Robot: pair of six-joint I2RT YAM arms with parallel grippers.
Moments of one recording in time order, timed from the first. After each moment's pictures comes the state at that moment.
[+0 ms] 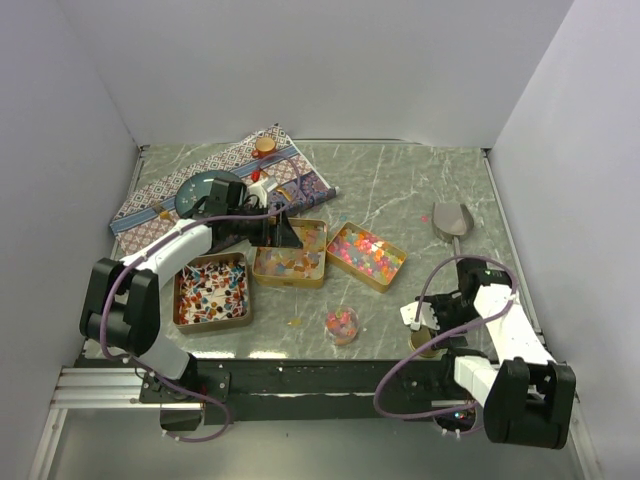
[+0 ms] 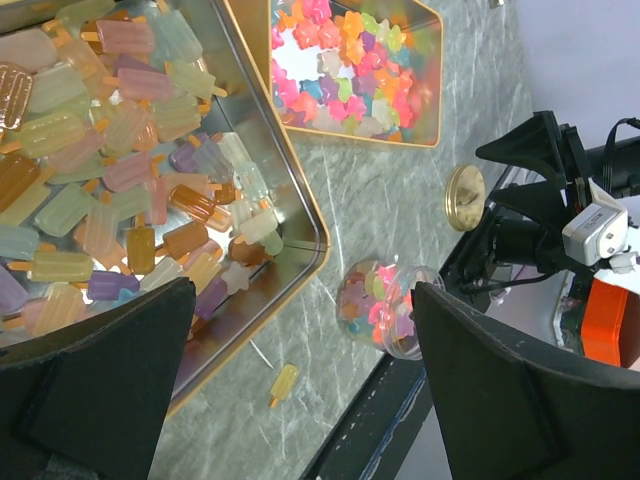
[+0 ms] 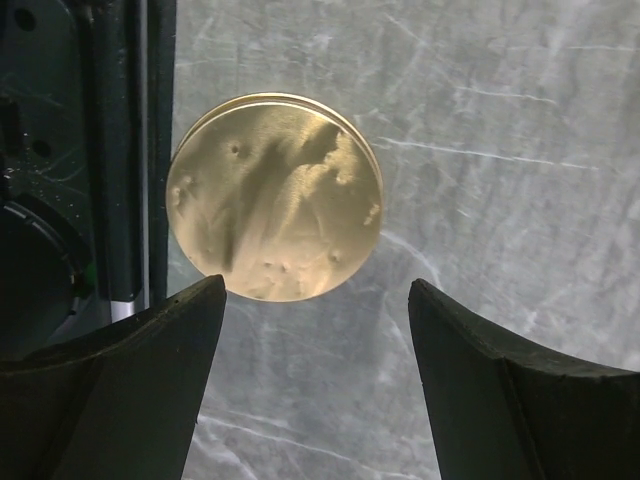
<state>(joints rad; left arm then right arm) -0.32 1.55 1.03 -0.26 0.75 -0.33 -0.13 1.01 0.56 -1.20 -0.40 -1.91</state>
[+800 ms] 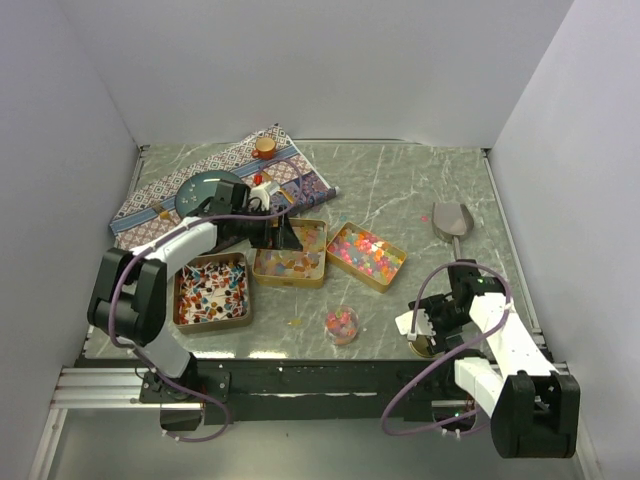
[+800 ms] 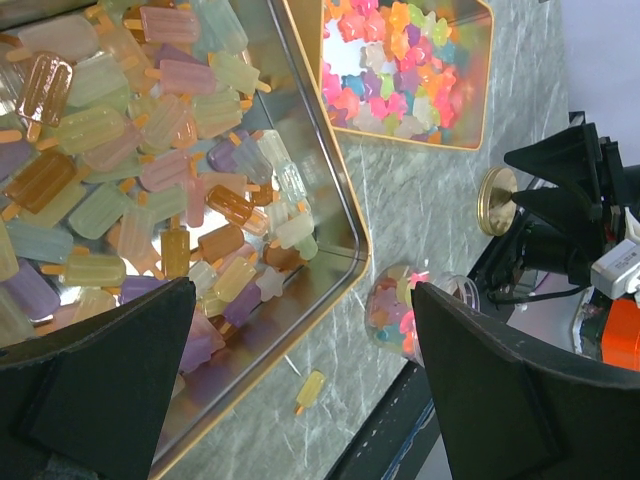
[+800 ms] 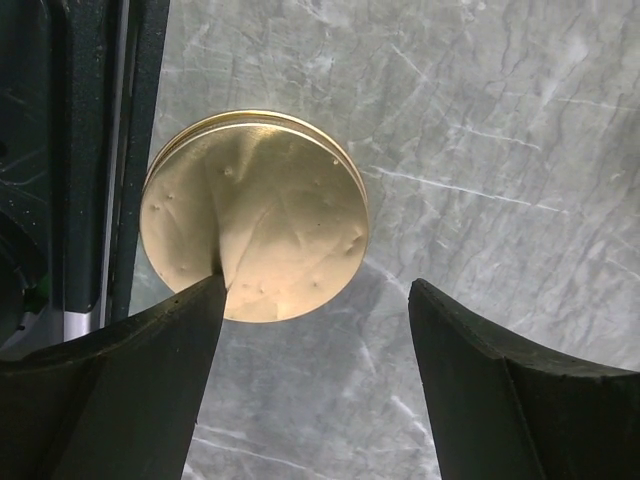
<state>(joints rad) -0.32 1.61 1.03 -0.25 0.72 -0.30 -0.02 0.96 0.50 -1.12 -0.39 -1.93</state>
